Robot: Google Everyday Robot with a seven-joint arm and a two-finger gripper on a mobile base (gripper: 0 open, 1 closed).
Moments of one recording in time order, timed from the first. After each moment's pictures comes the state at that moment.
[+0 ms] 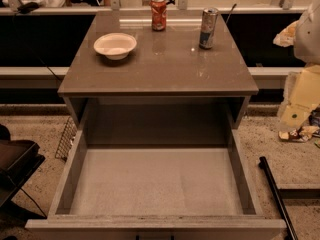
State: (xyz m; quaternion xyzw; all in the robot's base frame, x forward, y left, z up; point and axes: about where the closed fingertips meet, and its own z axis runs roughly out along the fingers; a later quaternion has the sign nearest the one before) arm 0.438 -0.216 0.979 -0.60 0.78 -0.04 0.16
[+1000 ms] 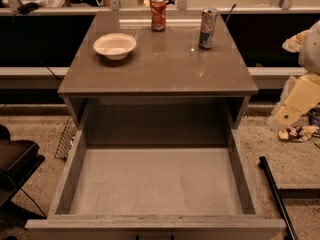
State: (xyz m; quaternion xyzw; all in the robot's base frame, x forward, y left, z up) arm 0.459 -0.231 0.959 -0.55 0.80 -0.02 0.23
